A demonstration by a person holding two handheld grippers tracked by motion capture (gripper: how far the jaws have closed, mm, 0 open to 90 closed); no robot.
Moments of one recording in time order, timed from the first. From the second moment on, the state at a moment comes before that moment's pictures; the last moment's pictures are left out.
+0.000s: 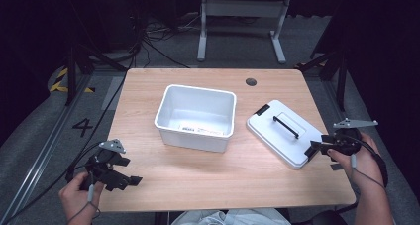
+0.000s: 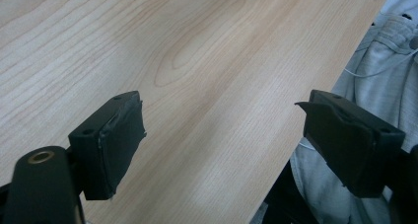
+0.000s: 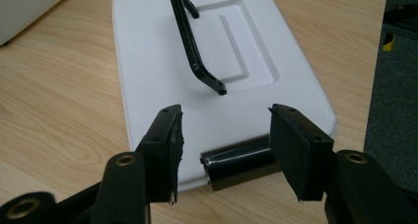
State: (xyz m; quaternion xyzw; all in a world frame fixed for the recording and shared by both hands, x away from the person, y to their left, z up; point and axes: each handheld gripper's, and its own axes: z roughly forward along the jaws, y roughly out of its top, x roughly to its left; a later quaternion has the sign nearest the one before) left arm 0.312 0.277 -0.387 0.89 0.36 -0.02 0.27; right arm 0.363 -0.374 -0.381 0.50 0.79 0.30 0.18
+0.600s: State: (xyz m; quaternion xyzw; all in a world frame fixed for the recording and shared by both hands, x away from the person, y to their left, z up) left arm 0.313 0.278 -0.387 0.89 0.36 -0.02 0.27; right arm 0.400 -0.334 -0.358 0.45 0.83 0.27 0.17
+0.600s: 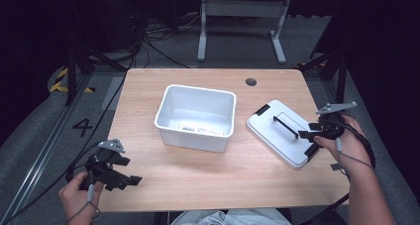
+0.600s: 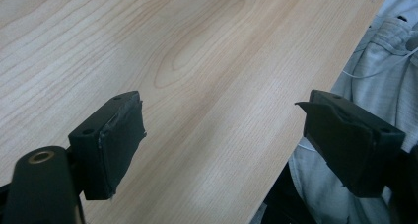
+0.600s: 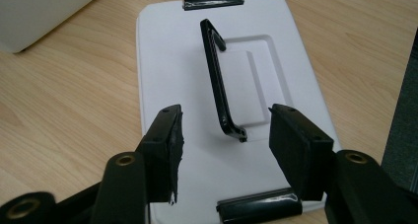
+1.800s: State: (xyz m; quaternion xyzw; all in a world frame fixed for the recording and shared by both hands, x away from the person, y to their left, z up) left arm 0.311 0.279 -0.388 0.89 0.36 -0.02 0.27; right arm 0.478 -0.281 -0.396 0.44 0.88 0.14 0.12
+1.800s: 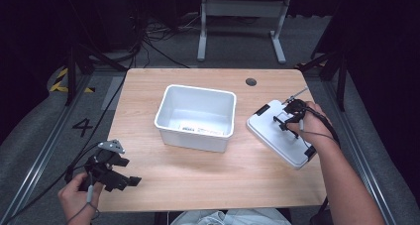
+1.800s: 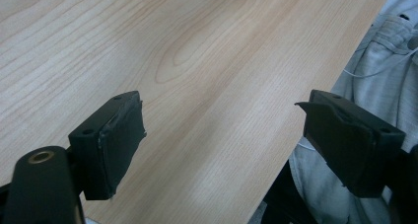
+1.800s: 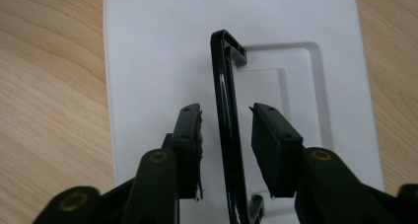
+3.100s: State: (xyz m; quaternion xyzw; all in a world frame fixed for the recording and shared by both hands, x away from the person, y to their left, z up) left arm 0.312 0.279 -0.388 0.89 0.36 -0.02 0.27; right arm 0.468 -0.283 -0.316 0.40 0.89 0.14 0.19
